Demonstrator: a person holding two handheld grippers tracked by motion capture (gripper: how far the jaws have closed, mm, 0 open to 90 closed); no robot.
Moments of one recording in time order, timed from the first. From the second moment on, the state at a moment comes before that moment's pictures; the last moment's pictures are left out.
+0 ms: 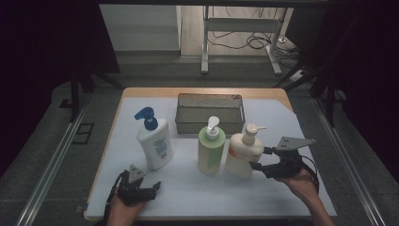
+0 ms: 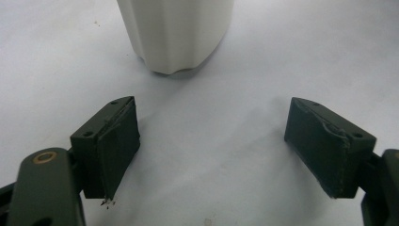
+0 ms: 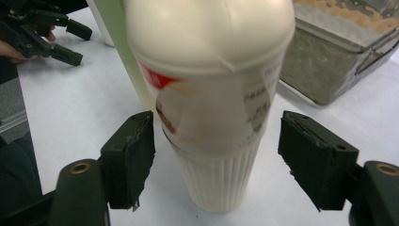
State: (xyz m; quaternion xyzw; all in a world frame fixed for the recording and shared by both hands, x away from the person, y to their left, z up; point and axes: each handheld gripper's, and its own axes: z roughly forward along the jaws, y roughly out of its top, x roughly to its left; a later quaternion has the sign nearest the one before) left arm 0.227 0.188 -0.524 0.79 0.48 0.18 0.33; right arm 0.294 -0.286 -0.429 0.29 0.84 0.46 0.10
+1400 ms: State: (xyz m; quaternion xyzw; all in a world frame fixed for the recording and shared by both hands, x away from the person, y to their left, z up) left arm 0.227 0.188 -0.524 0.80 0.47 0.18 0.33; right arm 0.311 -0.254 -0.423 0.27 0.84 0.45 0.11
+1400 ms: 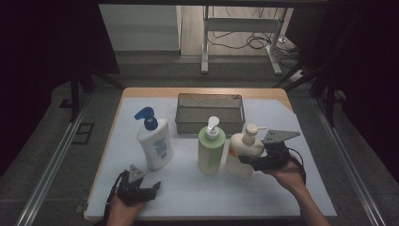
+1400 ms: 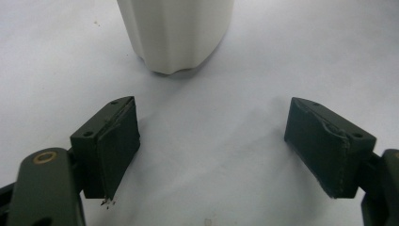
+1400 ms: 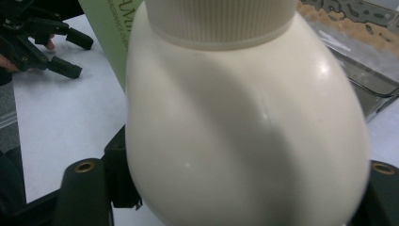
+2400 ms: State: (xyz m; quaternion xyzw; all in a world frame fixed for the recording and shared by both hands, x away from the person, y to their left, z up) left arm 0.227 0.188 -0.524 0.79 0.48 0.18 0.33; right arm 0.305 -0.261 -0.395 0.30 0.83 0.45 0.14
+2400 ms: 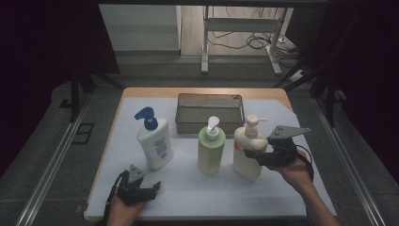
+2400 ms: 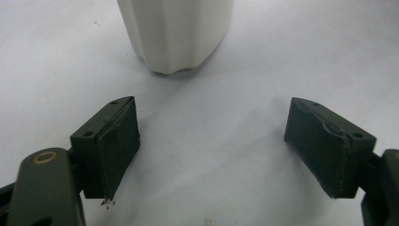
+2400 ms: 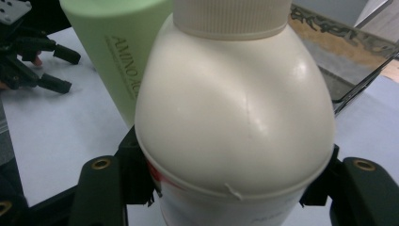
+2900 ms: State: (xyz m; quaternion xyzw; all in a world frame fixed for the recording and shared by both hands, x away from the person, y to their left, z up) left arm 0.227 0.188 -0.524 0.79 0.48 0.18 0.33; right arm 0.310 -0.262 -0.374 0.31 0.82 0.45 0.14
